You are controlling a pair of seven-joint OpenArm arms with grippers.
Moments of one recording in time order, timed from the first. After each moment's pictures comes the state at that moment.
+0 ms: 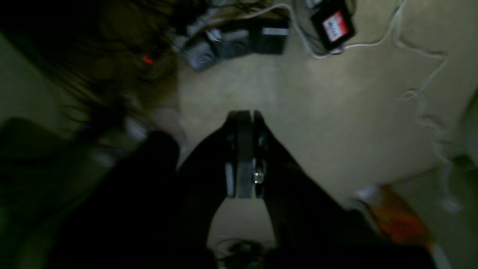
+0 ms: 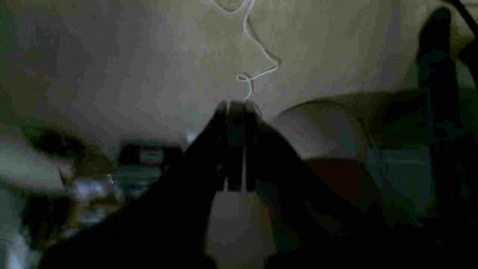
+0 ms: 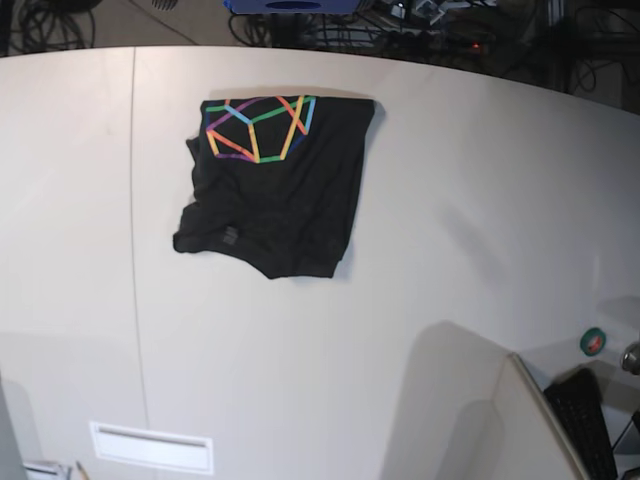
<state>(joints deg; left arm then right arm) 38.8 -16.8 5.5 70.8 8.9 -24.3 24.8 -41.6 12.5 -15.8 66.1 15.7 -5.1 -41.0</state>
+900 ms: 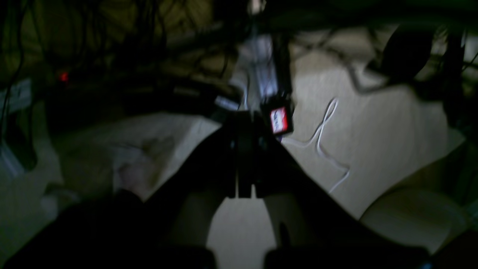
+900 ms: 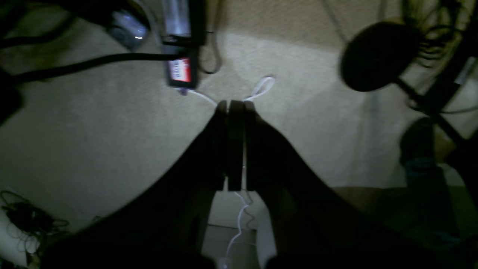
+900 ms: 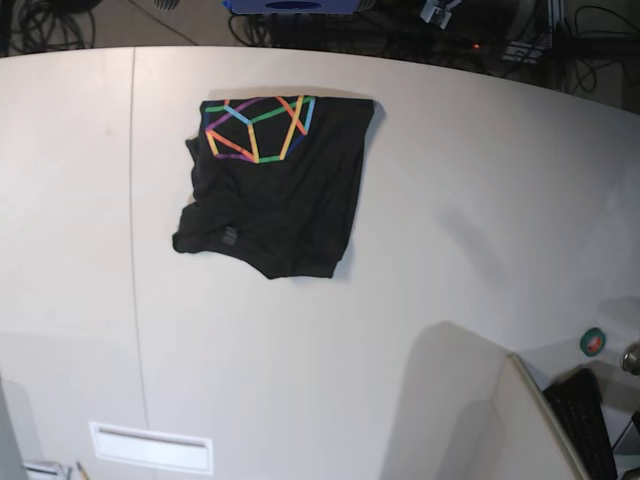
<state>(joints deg) 11.2 -11.1 5.4 3.0 8.9 -24.1 -27.7 -16.3 5.2 -20.7 8.7 15.6 3.3 10.0</state>
